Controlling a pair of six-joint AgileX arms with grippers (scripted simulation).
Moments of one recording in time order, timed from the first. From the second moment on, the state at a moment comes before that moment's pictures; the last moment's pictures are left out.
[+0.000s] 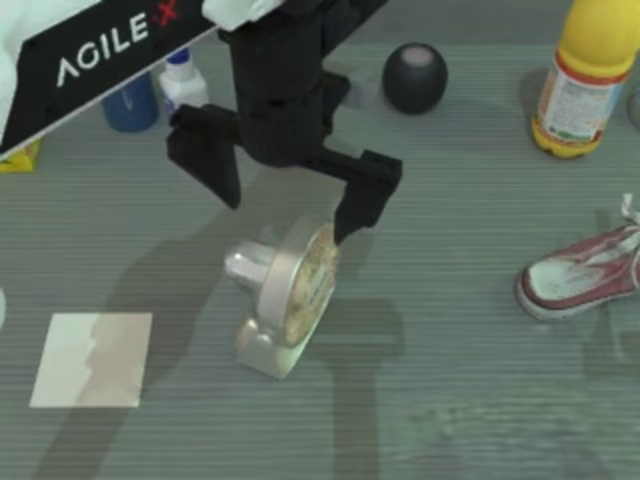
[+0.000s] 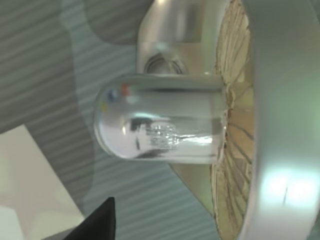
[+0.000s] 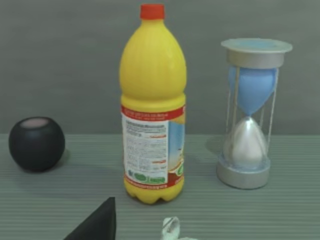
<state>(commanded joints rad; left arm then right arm) -0.66 2.08 1.98 -1.47 0.00 -0.22 0.00 0.00 0.00 0.00 0.00 0.00</state>
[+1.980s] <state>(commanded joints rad) -0.66 2.08 1.79 -1.28 0.00 -0.22 0.00 0.00 0.00 0.00 0.00 0.00</state>
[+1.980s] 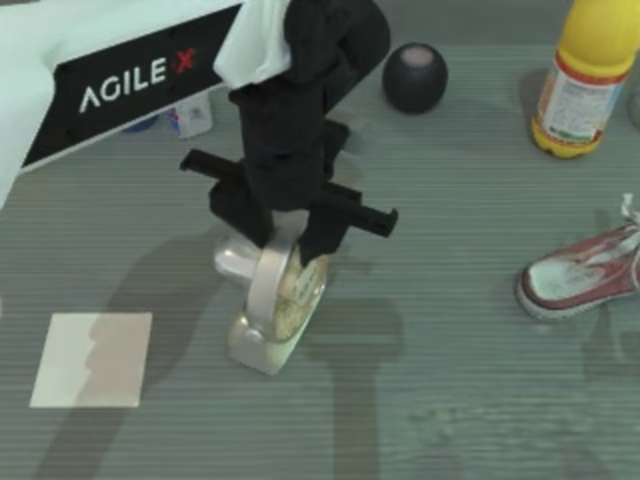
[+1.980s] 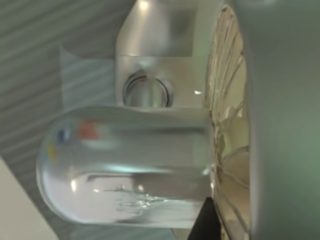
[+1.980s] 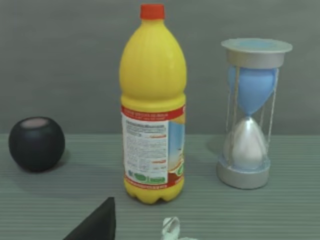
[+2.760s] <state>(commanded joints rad) -0.65 2.09 2.00 -1.48 0.00 -0.22 0.00 0.00 0.00 0.00 0.00 0.00</state>
